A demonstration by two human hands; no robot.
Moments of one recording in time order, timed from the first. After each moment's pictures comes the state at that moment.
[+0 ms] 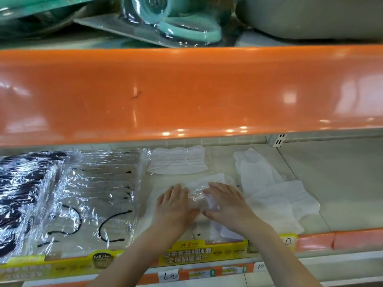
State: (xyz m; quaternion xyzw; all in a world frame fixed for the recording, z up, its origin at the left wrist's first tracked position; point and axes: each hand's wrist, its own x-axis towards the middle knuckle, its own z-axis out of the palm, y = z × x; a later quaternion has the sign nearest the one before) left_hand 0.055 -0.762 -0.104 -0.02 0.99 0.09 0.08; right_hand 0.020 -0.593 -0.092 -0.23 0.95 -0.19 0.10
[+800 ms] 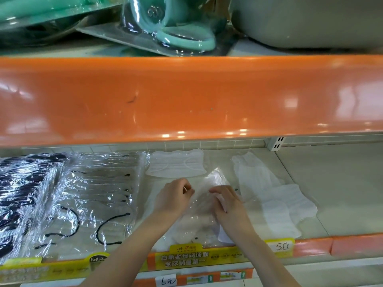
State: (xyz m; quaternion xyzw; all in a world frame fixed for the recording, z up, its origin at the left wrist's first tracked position) left_hand 0.028 -0.762 -0.071 -0.08 0.94 0.33 0.00; right_hand 0.034 -0.592 -0.104 -0.12 0.90 -0.42 -0.04
